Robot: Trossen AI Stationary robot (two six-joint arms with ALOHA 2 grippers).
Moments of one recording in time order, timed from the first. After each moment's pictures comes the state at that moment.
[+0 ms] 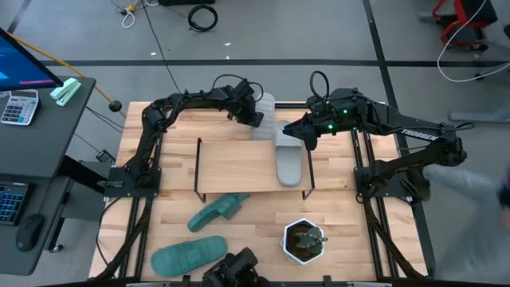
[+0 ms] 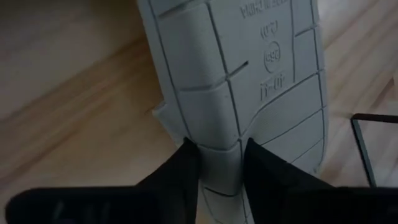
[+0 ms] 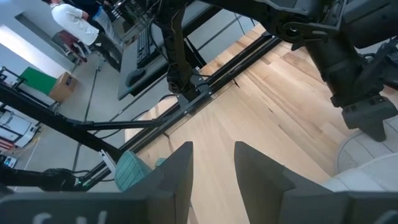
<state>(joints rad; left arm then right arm) 0.66 2.19 1.58 -0.44 0.34 -0.49 -0.21 1.19 1.32 -0.50 -0.15 0.61</state>
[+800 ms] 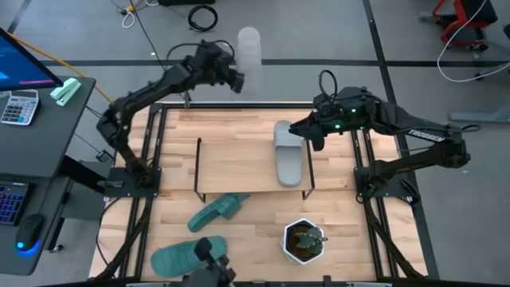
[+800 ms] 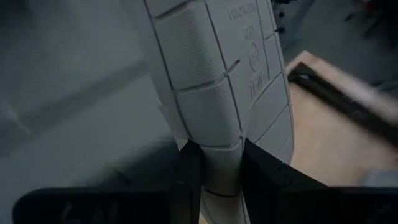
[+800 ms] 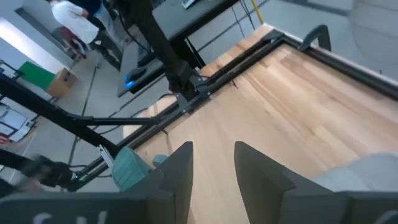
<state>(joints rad) 0.71 1.69 1.58 -0.39 0.05 -0.12 -0.22 1.13 1.32 -0.54 -0.15 0.56</state>
